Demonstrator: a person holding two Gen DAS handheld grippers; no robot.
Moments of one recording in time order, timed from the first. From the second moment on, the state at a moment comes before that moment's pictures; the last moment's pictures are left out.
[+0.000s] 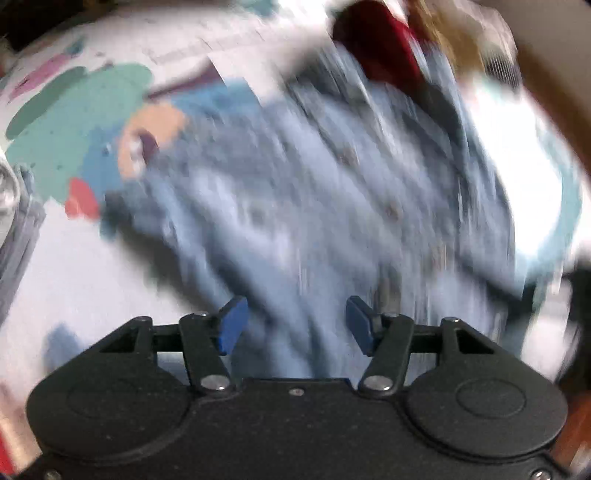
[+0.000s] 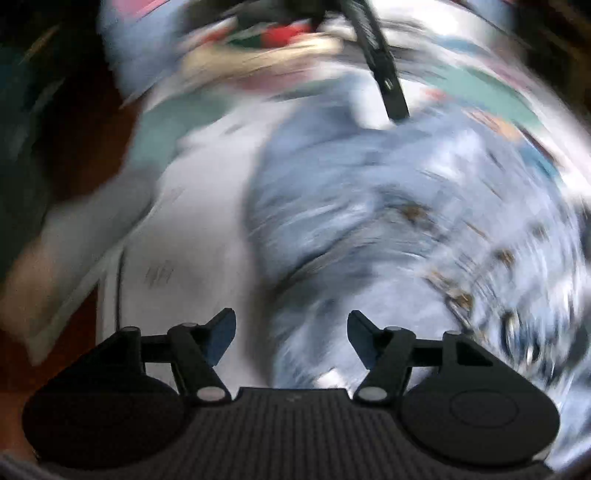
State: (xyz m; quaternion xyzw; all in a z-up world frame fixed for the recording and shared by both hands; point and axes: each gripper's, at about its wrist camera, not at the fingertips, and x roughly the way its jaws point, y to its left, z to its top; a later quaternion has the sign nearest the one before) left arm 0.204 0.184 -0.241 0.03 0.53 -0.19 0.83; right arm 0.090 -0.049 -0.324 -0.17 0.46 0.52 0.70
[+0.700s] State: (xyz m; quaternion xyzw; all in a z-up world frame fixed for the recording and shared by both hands) left arm 0.348 0.153 -0.306 -0.10 0.56 -0.04 0.82; right arm 0.159 -0.078 -0.377 0.28 0.53 0.21 0.77
